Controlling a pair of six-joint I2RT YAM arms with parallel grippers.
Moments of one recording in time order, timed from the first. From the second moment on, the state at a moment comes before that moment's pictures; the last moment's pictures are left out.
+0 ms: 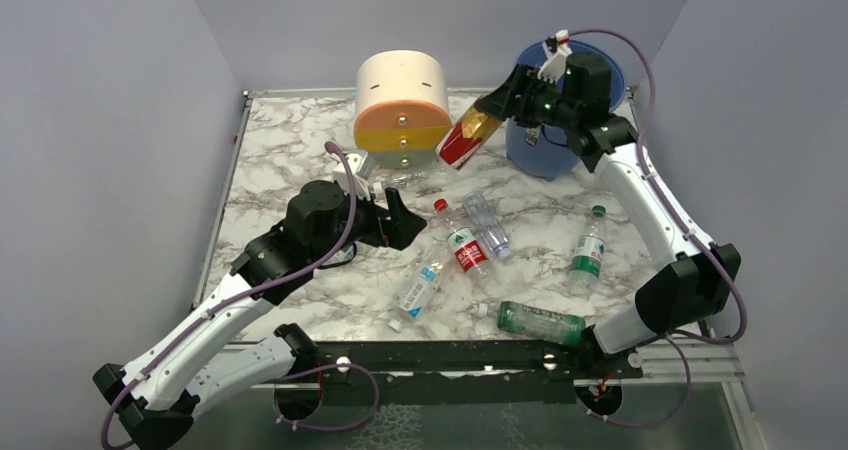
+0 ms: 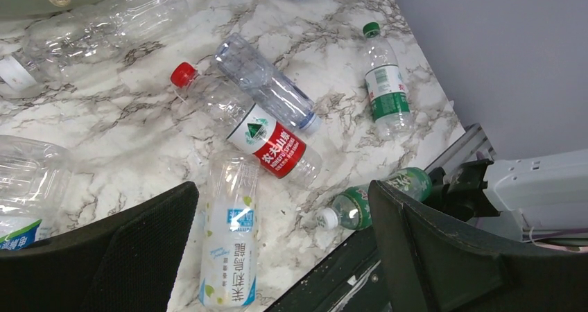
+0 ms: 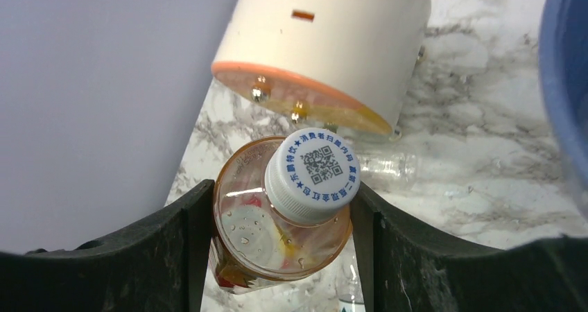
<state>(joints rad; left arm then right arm) -0.76 0.82 0.95 -0.49 0.03 -0.53 0.32 1.52 1.50 -0.31 -0.39 0.54</state>
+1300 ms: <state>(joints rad) -0.76 0.87 0.93 -0.48 0.03 -0.53 0.10 1.74 2.01 -0.41 0.28 0.30</state>
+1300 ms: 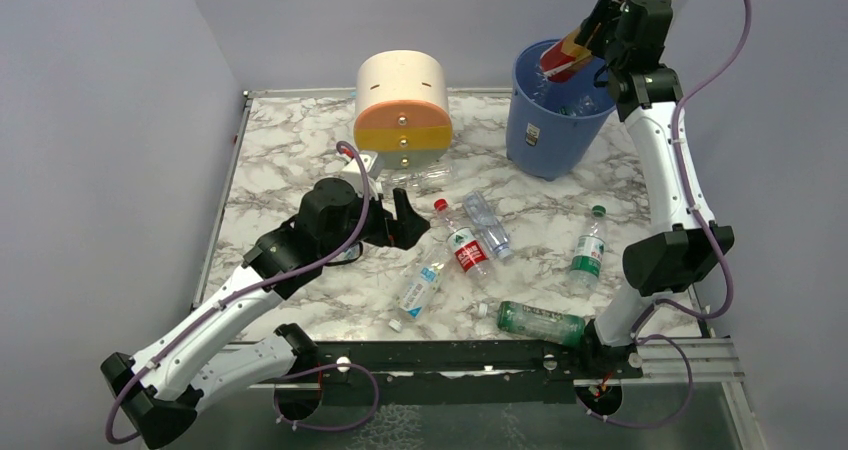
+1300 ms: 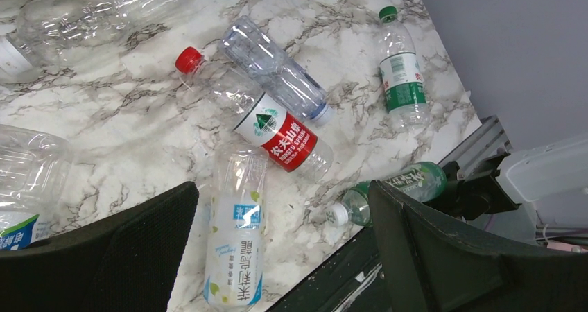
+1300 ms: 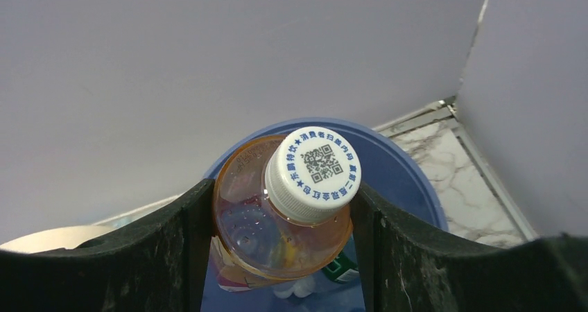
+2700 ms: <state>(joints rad) -0.76 0.95 0.91 -0.41 0.06 -0.51 0.10 1.58 1.79 -0.45 0.24 0.33</state>
